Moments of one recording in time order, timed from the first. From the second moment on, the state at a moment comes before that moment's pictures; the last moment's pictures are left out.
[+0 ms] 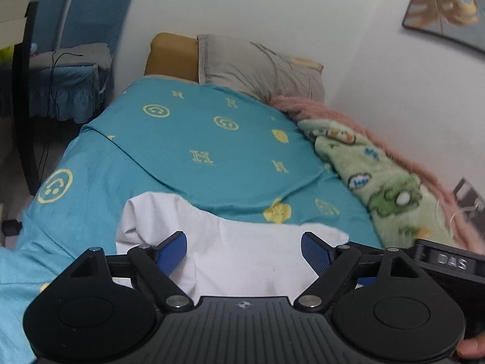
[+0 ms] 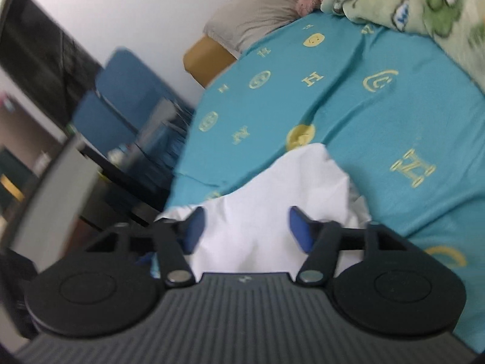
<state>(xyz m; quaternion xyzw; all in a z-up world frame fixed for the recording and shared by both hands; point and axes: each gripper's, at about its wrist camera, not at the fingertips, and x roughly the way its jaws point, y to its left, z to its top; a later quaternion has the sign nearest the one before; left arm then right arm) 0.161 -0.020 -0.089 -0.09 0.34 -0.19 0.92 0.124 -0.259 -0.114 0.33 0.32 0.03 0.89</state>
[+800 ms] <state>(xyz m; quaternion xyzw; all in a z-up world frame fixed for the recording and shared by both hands) 0.106 -0.014 -0.118 0.01 0.38 -0.12 0.92 0.086 -0.221 -0.112 0.15 0.35 -0.03 0.92</state>
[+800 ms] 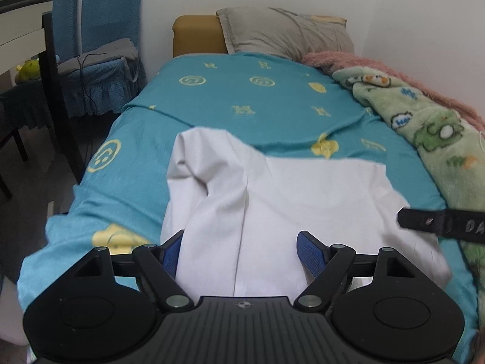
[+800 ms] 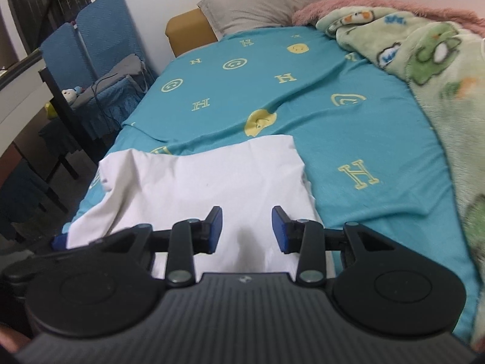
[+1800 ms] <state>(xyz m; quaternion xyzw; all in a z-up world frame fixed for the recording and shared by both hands) 0.104 0.065 -0.166 -0.40 0.45 -0.10 0.79 0.091 -0.228 -0.148 0.19 0.41 -0.05 0.89</state>
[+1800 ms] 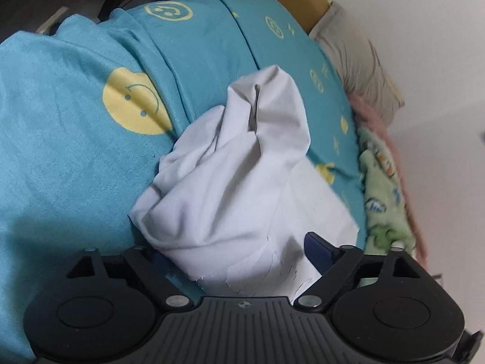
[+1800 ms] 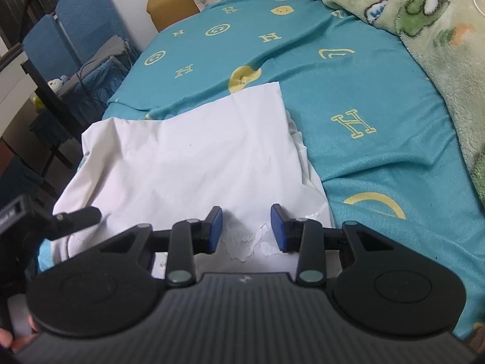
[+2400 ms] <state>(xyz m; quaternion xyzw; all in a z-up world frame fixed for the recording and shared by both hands) 0.113 0.057 -0.166 -0.38 0.45 -0.11 0.80 0.043 -0.275 -0.129 0.54 0.32 0.01 0.78</state>
